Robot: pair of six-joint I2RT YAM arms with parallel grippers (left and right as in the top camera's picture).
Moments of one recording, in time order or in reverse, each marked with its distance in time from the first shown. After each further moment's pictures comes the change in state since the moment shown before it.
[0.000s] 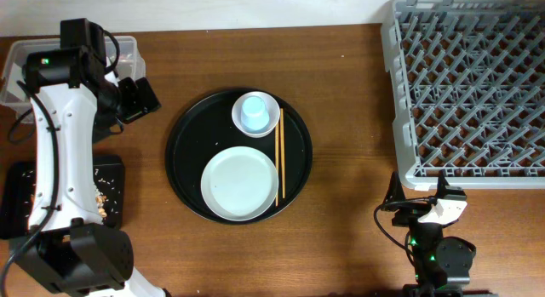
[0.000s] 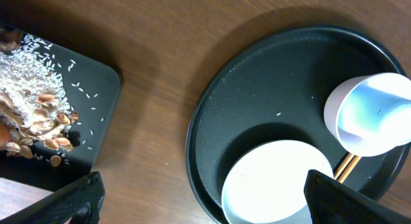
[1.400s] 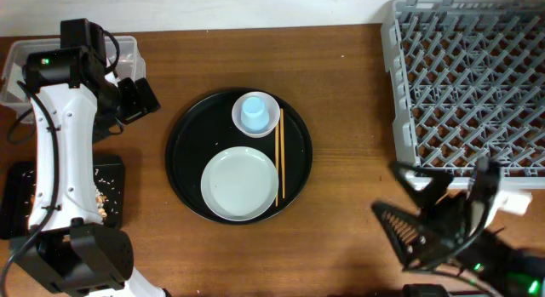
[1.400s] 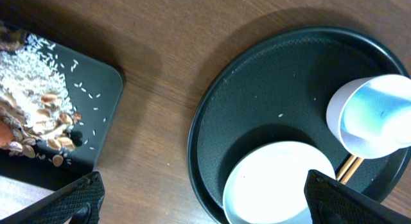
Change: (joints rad) left arm 0.000 0.000 -0.002 -0.002 -0.008 -0.003; right arm 0.001 0.440 0.900 -0.165 -0.945 0.587
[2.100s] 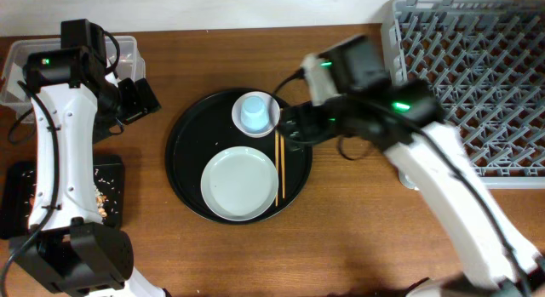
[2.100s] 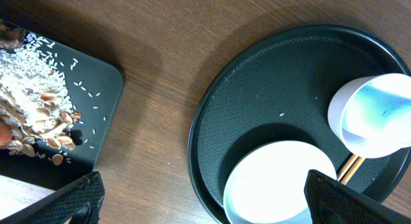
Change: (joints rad) left arm 0.000 0.000 -0.004 0.002 0.000 0.000; right arm 0.557 1.169 0.876 -0.943 0.739 -0.573
